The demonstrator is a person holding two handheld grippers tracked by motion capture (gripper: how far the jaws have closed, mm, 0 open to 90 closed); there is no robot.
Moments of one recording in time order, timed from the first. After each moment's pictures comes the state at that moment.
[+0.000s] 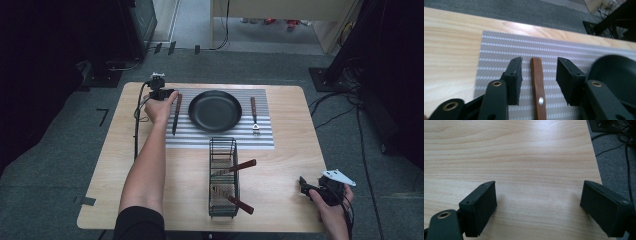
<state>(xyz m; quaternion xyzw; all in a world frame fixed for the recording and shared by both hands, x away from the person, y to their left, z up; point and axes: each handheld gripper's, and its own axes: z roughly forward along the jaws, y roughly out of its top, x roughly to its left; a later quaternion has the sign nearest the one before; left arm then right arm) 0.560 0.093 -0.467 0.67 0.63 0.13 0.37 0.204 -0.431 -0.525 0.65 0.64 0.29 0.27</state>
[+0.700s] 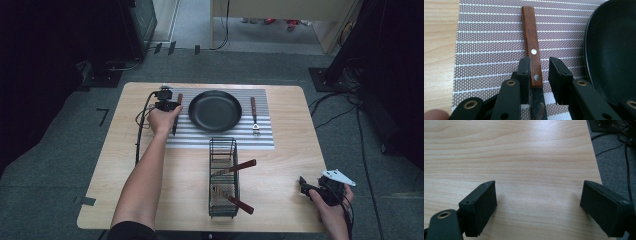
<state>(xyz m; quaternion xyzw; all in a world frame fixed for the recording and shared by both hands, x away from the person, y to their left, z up) 0.539 0.064 -0.491 0.71 0.62 0.12 0.30 0.204 -0.431 -0.525 0.65 0.64 0.29 0.27</state>
